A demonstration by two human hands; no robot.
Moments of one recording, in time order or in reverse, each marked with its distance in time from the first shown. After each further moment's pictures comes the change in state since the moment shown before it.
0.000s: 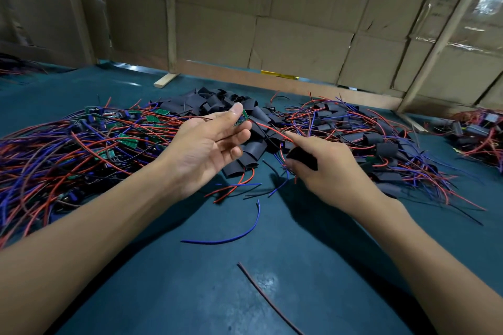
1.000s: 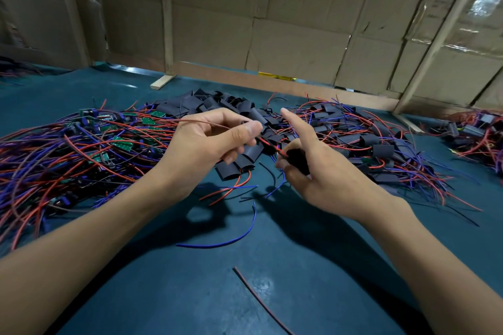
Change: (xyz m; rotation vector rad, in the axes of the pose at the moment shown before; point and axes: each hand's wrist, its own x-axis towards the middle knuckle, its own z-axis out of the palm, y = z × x) left_hand -0.004 -0.007 -0.002 0.395 -0.159 0.391; right_hand -0.002 -0.017 -0.016 0.147 -0.185 -0.053
